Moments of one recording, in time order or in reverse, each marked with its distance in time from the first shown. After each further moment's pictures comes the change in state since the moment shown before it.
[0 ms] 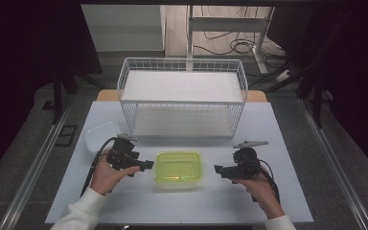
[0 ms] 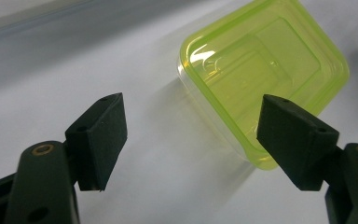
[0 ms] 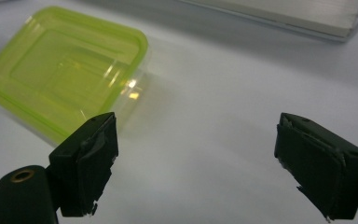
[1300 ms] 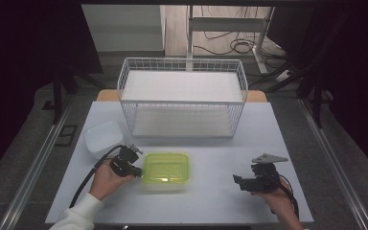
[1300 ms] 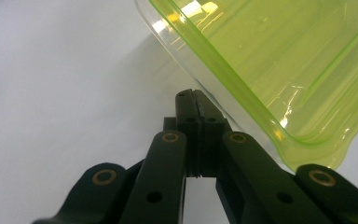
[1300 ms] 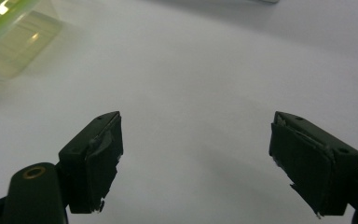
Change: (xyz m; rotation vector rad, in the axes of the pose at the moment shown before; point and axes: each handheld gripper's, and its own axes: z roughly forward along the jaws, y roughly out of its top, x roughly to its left) left arm 0.006 -0.013 0.037 0.258 0.031 0.147; right arm -0.038 -0.053 -0.021 -0.030 -0.101 -0.063
